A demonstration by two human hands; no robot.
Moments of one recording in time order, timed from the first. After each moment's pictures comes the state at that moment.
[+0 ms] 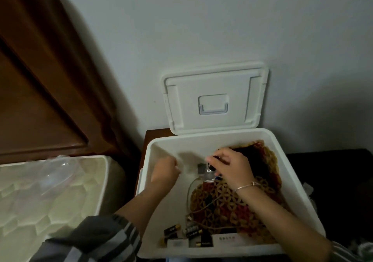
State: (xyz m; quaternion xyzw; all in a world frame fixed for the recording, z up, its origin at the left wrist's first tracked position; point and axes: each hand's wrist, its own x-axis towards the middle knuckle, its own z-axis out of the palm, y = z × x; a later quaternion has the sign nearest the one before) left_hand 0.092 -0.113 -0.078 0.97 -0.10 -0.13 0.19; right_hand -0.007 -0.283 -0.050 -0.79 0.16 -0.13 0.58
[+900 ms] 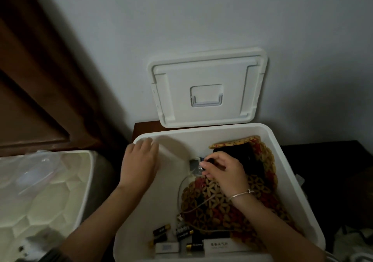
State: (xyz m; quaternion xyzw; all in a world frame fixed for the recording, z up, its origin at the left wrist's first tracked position) left_hand 0.103 -0.092 -0.066 0.94 -0.30 0.13 -0.05; right_hand -0.007 -0.292 -0.083 -0.70 0.20 -0.10 0.68
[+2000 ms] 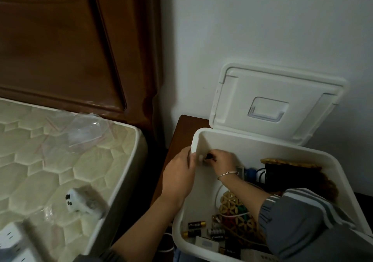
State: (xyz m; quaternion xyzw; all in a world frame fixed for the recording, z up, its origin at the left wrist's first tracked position) left_hand 0.070 -0.035 -0.095 0.91 -0.04 0.03 0.41; right_hand 0.120 -0.194 -0.161 -0.97 0.07 0.00 0.24
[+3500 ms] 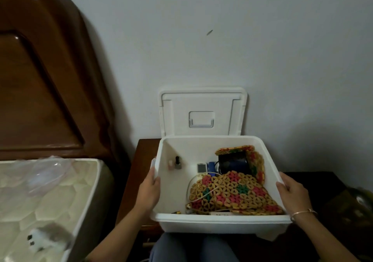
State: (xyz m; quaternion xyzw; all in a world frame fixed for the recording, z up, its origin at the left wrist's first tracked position) left_hand 0.022 -0.083 -0.083 0.87 -0.03 -0.10 0.49; right_hand -0.134 -0.430 -0.071 -0.86 0.36 -0.15 0.35
